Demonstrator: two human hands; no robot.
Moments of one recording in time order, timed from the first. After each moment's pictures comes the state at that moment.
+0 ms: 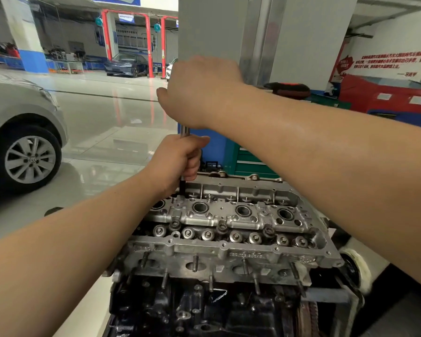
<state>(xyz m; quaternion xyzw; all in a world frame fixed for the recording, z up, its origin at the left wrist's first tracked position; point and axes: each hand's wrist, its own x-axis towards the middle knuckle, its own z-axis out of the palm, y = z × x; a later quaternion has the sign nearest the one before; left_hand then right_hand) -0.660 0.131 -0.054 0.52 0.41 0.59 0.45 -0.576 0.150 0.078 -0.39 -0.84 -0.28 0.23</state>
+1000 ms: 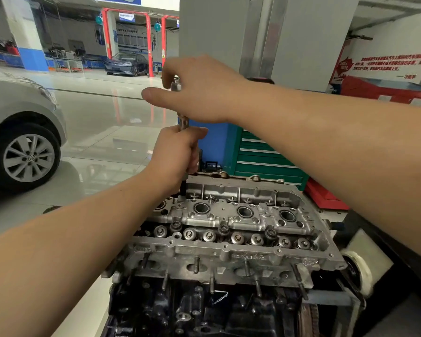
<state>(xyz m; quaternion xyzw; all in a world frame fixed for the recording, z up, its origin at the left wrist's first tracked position) -0.651 0.130 -0.043 0.46 0.42 0.68 0.39 -0.563 0.156 0.082 -0.30 -0.91 -0.13 0.24</state>
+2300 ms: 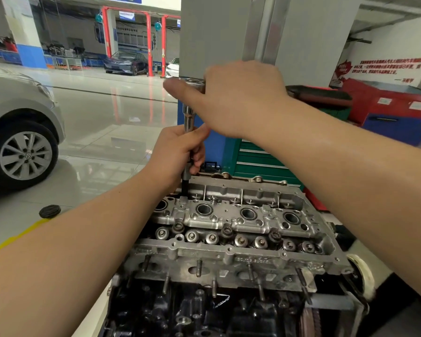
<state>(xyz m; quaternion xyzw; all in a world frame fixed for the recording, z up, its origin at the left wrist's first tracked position) -0.666 0.140 -0.058 0.53 0.37 0.66 0.38 -0.537 0.135 0.068 -0.43 -0.82 -0.27 0.26</state>
